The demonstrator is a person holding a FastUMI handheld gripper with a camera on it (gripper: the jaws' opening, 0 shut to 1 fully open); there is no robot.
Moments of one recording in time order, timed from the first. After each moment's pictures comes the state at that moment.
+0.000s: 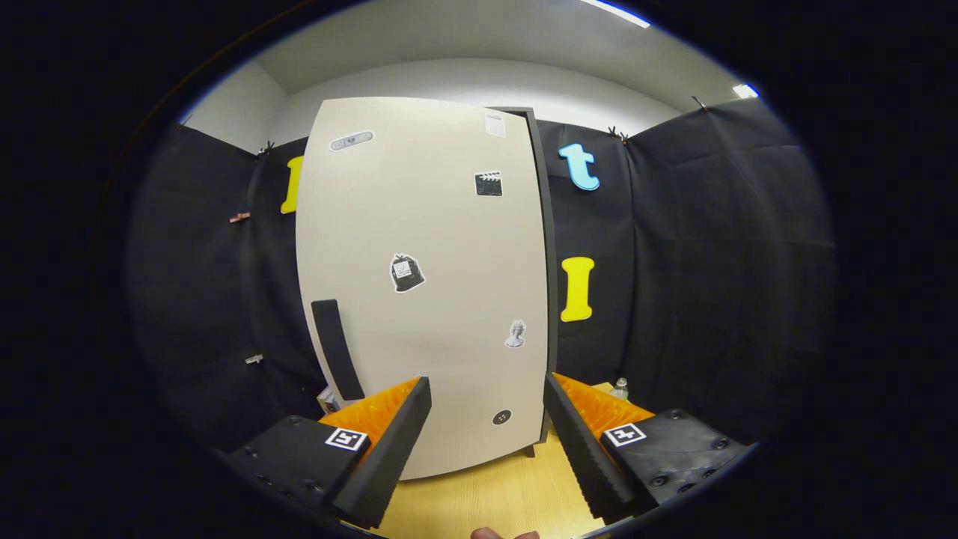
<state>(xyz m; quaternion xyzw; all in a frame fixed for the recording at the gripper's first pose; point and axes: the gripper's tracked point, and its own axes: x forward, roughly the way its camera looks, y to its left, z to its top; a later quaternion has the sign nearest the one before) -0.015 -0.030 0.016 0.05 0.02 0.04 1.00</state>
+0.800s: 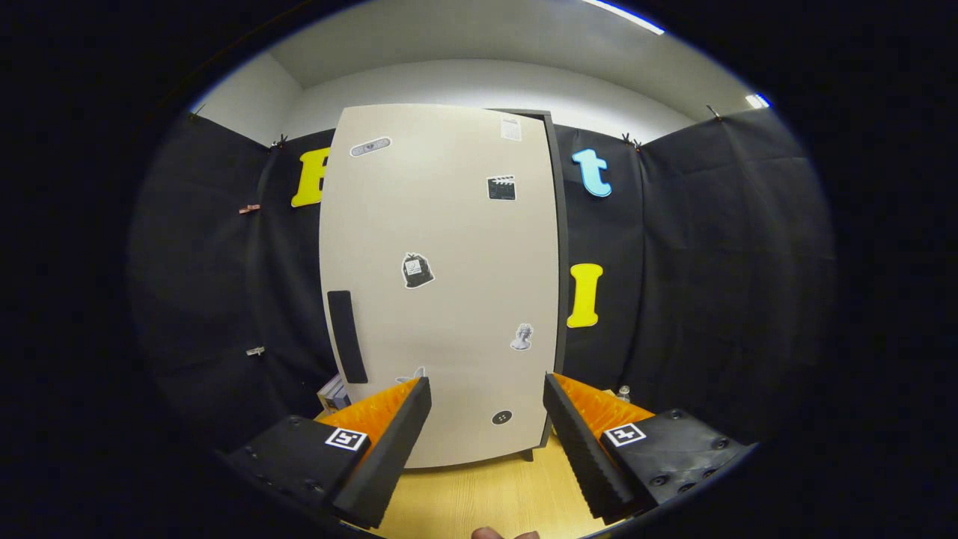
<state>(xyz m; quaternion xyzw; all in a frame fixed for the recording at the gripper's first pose) -0.014 -0.020 0.022 0.03 0.00 0.05 1.00</state>
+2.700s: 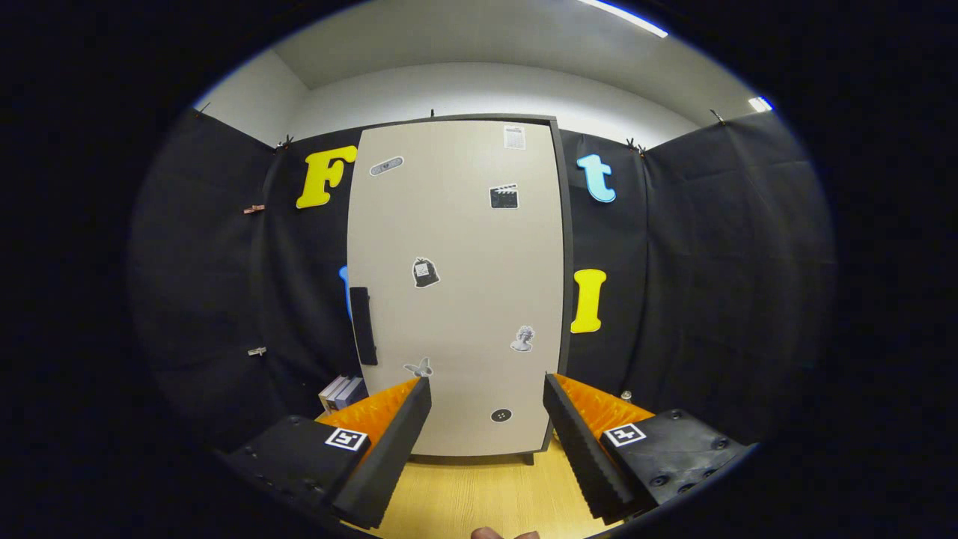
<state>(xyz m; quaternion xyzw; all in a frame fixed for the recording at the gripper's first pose) 0.019 0.021 0.025 0.03 0.00 0.06 1.00</state>
